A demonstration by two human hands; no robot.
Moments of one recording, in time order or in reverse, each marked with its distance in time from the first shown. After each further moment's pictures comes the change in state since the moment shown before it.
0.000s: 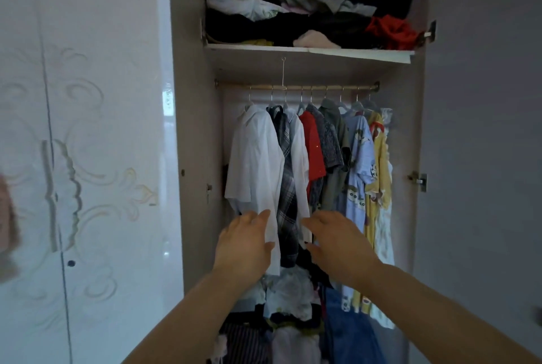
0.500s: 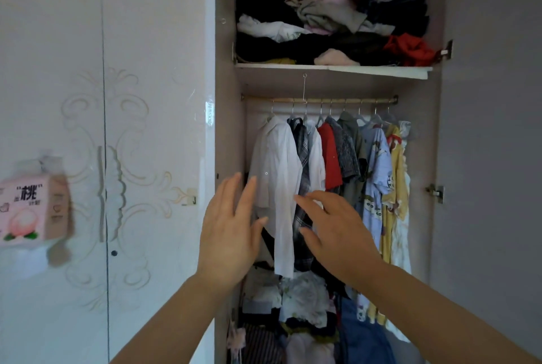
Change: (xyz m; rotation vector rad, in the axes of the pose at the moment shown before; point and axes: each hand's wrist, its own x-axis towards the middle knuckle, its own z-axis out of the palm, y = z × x) left_hand -0.055 -0.012 -0.065 0.069 0.596 0.114; right_hand -0.004 -0.057 -0.054 -0.039 0.302 -0.113
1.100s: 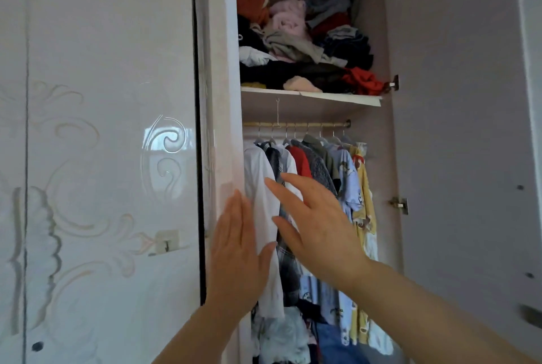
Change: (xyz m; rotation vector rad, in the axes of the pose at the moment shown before) left_hand 0.031 -0.106 0.066 -0.298 0.091 0.168; right_hand 0.100 -0.092 0.037 -0.194 0.125 0.063
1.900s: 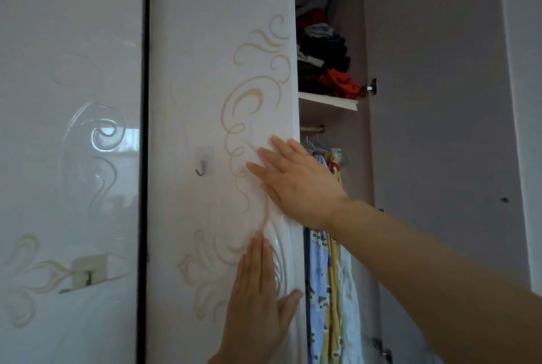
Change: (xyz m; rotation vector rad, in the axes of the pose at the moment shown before) left_hand -0.016 0.010 0.151 -0.132 -0.165 0.056; right_hand 0.077 0.104 0.053 -0.407 -0.447 -0.173
